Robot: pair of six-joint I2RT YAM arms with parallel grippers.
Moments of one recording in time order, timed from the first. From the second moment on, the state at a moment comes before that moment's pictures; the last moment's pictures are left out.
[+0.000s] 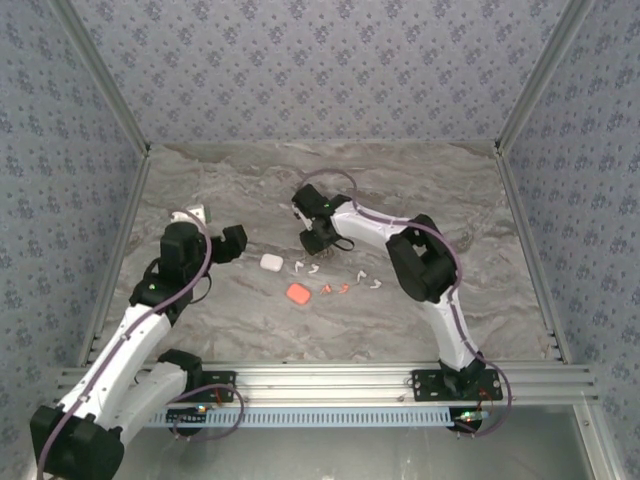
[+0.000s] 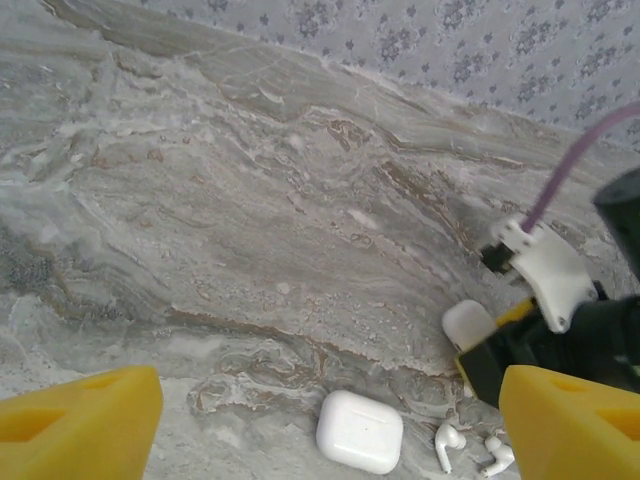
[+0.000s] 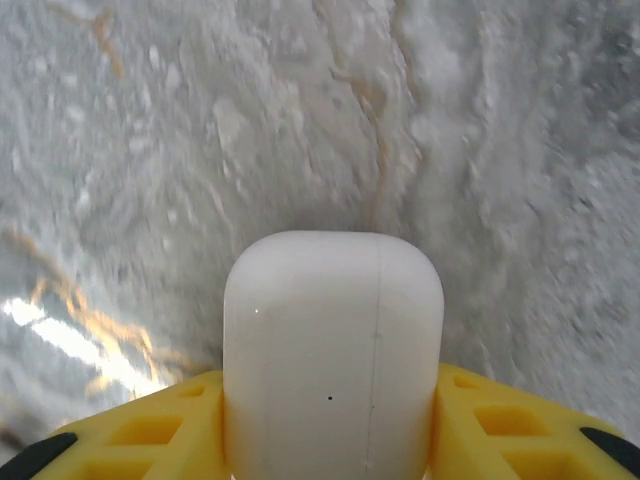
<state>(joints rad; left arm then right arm) -0.29 0.83 0.64 -0.30 -0.02 -0.45 0.73 2.14 1.62 -0.67 0.10 0.05</state>
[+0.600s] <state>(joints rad) -0.25 1.01 0.69 -0.08 0.64 -0.52 0.74 1.32 1.00 -0.36 0.10 -0.35</state>
